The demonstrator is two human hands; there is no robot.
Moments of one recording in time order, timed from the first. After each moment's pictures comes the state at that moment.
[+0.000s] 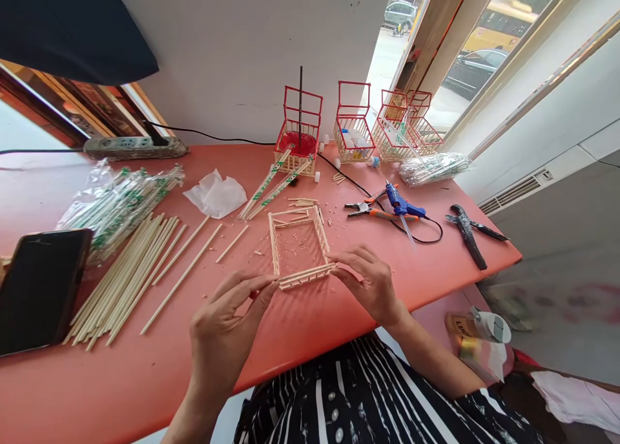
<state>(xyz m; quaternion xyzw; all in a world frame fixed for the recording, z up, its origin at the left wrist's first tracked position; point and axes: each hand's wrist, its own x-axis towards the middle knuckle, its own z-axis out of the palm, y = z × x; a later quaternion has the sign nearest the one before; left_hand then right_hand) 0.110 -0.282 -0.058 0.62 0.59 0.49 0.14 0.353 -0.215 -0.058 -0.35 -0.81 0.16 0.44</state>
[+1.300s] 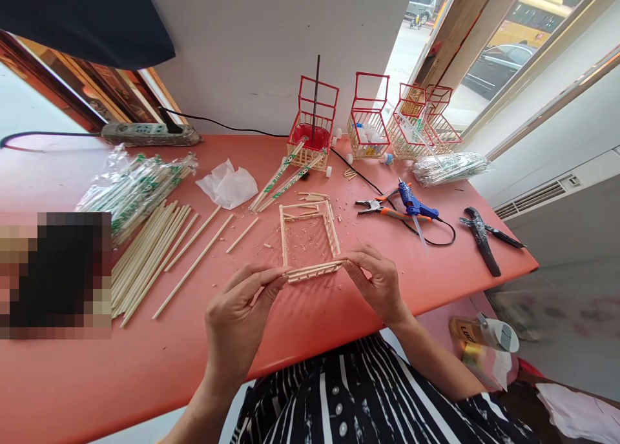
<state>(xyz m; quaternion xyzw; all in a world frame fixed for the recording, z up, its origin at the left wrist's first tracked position) 0.114 -0.280 -0.063 0.57 0.61 0.53 0.19 0.347 -0.213 -0.058 -0.36 -0.78 0.24 0.46</state>
